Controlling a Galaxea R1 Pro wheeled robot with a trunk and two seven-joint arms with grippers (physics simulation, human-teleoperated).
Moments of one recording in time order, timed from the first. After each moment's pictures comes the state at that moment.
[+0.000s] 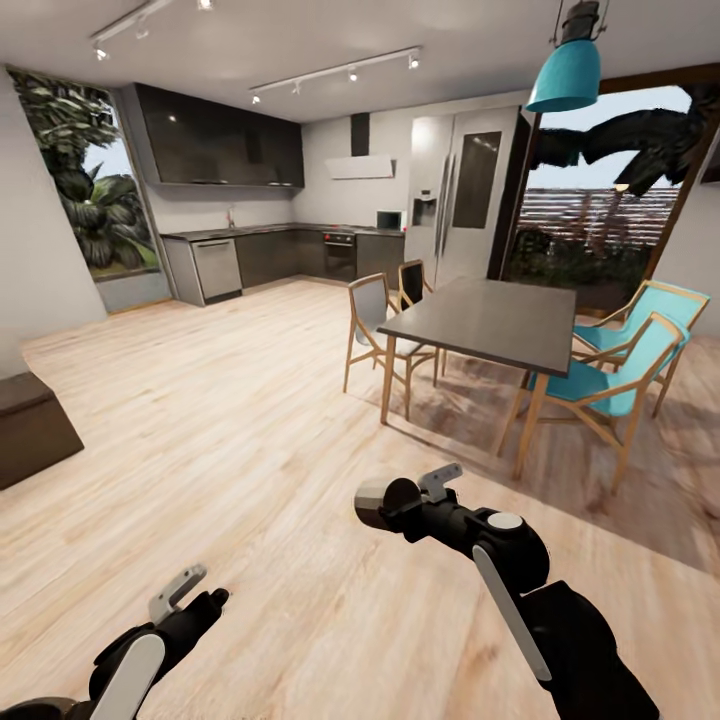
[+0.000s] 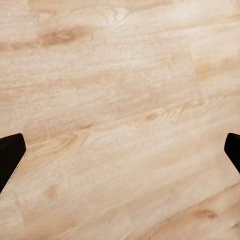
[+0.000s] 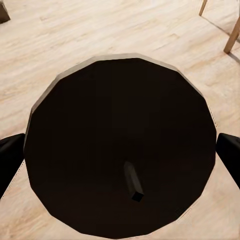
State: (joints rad) left arm -0.12 0.09 -0.02 -1.43 1.00 0.49 0.67; right arm -0.41 -0.05 0.33 -1.61 -0.14 0.86 0.18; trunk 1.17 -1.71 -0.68
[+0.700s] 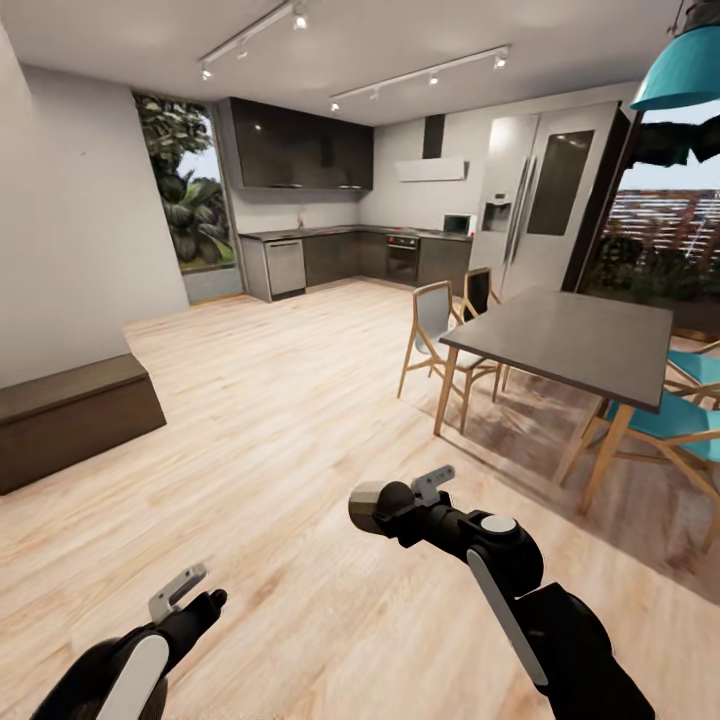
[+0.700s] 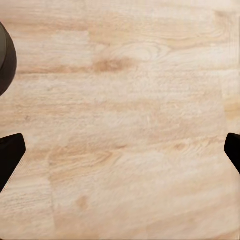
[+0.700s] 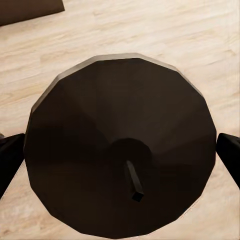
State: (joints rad) left arm -0.12 0.08 -0.02 -1.43 0.93 0.49 0.67; right arm -0.41 -0.05 0.36 -1.61 -0.13 0.86 0.18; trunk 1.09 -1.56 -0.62
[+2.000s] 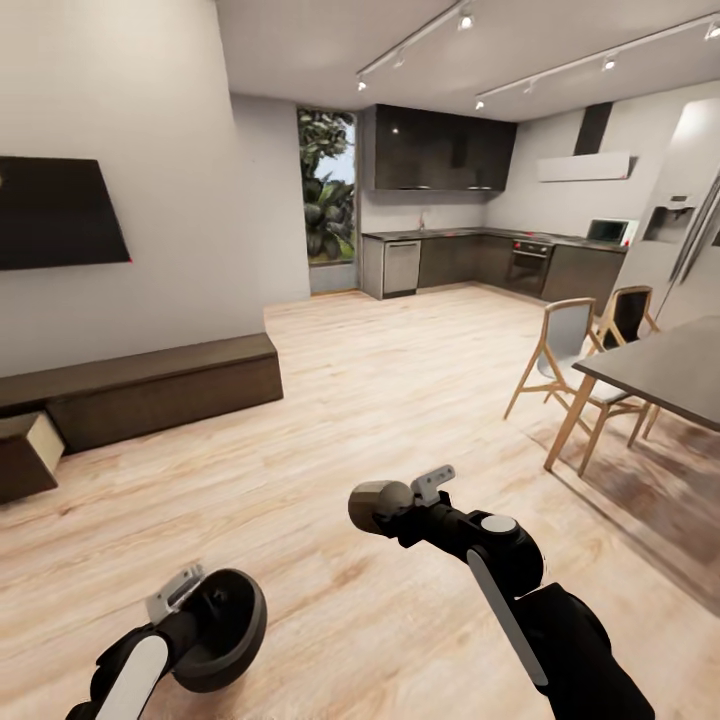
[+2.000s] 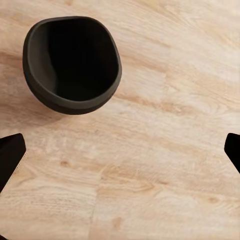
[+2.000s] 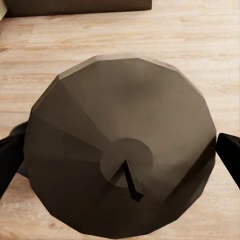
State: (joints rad) left arm -0.12 0.08 -0.02 -1.42 0.93 0.49 0.67; right arm -0.41 -0.05 0.36 -1.61 -0.13 0.86 0.18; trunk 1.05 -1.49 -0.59
